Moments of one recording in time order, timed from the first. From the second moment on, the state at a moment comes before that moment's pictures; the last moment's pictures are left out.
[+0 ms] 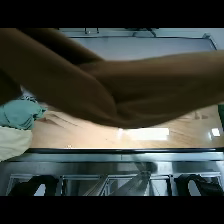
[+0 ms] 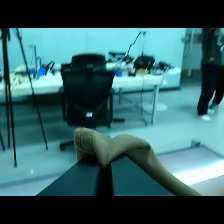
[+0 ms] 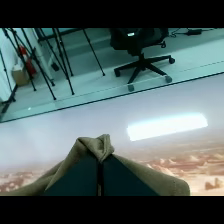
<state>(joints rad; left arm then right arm) -0.02 -0.62 1.58 1.05 -0.86 -1.32 -0.21 -0.51 1.44 -1.31 1.11 1.68</state>
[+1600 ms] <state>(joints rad) 0.01 -1.39 1.07 1.08 -0.95 -1.28 -0.31 -0.82 0.47 -1.05 1.05 1.59</state>
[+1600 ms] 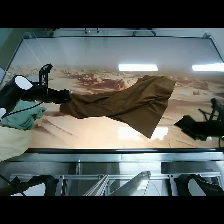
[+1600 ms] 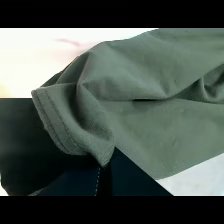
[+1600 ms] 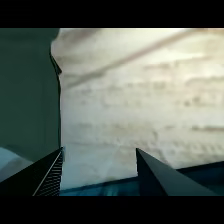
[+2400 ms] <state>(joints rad) 0.00 -1.38 1.07 1.08 -0.97 -1.28 0.14 -1.13 0.38 -0.66 0.65 1.60</state>
